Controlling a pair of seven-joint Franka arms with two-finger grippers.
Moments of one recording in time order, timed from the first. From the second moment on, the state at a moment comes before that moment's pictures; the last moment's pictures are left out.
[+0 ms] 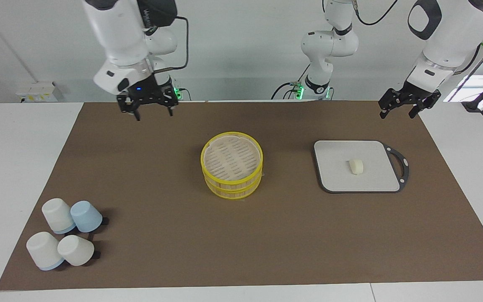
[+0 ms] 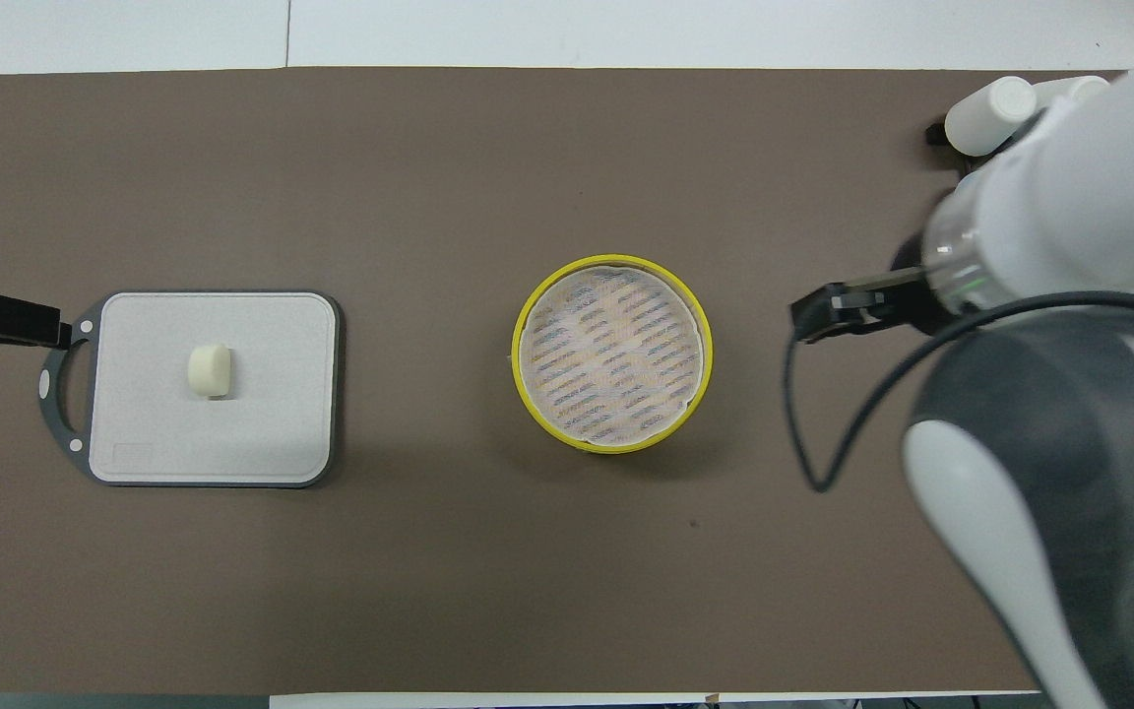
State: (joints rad) left arm -0.12 -0.09 0.13 -1.77 0.01 1.67 0.08; right arm 0.24 0.11 0.14 -1.48 0.02 1.54 0.28
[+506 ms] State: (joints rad) left arm -0.12 -0.13 0.13 -2.17 0.01 2.08 0.08; right arm 0.59 0.52 0.15 -1.15 -0.11 1.65 0.60
